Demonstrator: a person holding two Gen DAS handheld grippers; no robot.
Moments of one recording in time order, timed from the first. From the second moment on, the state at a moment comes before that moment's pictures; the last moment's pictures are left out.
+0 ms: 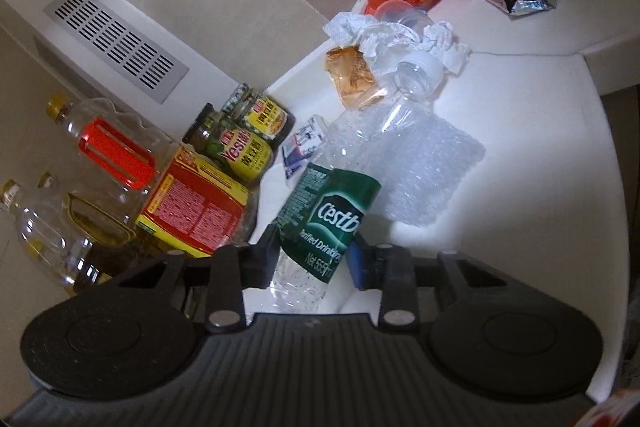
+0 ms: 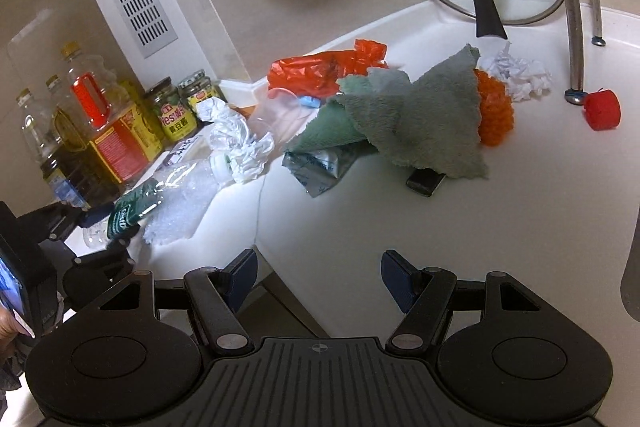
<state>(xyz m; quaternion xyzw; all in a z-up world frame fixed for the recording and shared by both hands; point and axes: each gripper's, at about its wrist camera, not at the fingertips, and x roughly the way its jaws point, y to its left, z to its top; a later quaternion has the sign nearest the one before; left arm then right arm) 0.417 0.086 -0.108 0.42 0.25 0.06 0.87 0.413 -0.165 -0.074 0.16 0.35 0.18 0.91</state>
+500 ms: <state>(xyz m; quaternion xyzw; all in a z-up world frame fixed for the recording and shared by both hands) 0.390 0.115 -0.054 0.33 0.22 0.05 0.92 0.423 -0.172 -0.062 0.12 0.31 0.16 0.93</state>
